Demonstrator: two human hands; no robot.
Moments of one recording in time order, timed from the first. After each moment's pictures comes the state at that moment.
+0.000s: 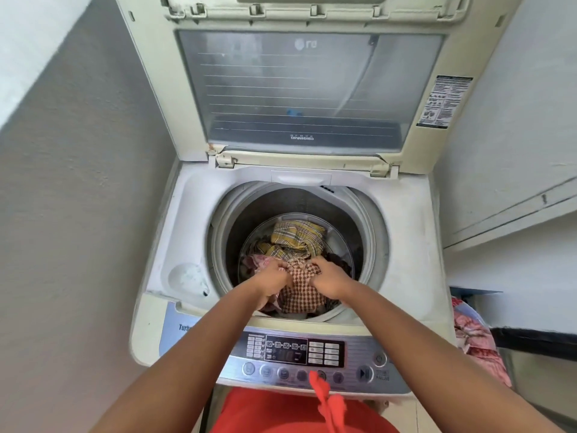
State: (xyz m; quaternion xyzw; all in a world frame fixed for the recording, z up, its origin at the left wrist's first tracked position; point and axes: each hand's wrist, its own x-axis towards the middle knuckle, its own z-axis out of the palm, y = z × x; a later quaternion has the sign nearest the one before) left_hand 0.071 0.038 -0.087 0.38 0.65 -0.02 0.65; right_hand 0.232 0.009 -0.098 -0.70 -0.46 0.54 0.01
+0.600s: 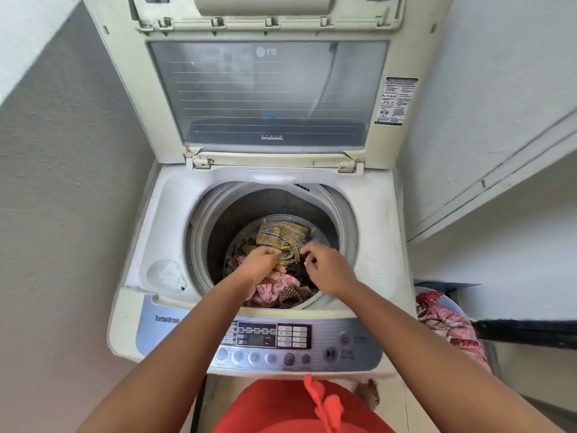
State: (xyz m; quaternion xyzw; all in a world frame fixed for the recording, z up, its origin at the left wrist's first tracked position) left_hand 0.103 0.028 -0.058 0.40 0.64 0.09 0.65; right_hand 0.275 -0.025 -0.067 -0.71 -0.59 0.36 0.14
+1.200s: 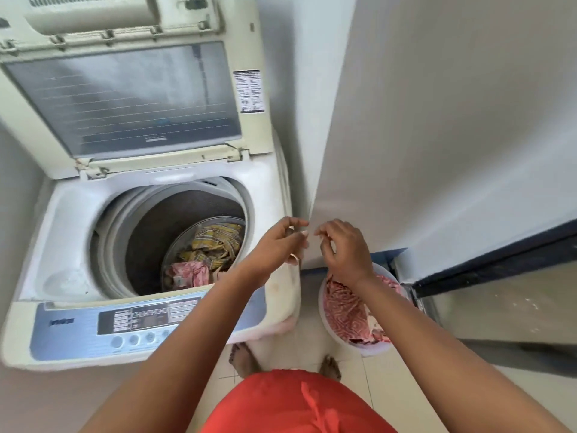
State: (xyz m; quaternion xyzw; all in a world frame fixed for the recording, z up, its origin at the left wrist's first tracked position) left_hand 0.309 -0.090 0.025 0.55 0.45 0.14 0.69; right_hand 0.470 -0.163 -0.033 -0.72 -0.61 0.09 0.32
